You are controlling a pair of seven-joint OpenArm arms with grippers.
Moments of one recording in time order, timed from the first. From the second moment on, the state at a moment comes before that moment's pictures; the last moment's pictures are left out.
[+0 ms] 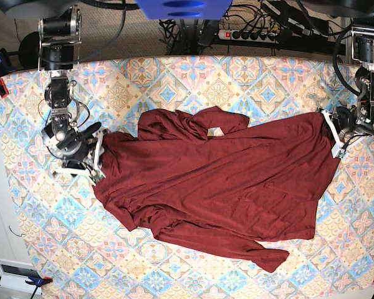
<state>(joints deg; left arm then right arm) 1.5 -41.9 -2.4 78.1 -31.7 -24.3 58.1 5.2 19.0 1.0 85.5 -6.7 36.0 -41.8</state>
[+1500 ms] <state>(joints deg) -2.5 -38.5 -2.5 78.2 -31.4 -24.3 58.3 7.9 18.5 13.9 68.7 4.7 36.7 -39.1</state>
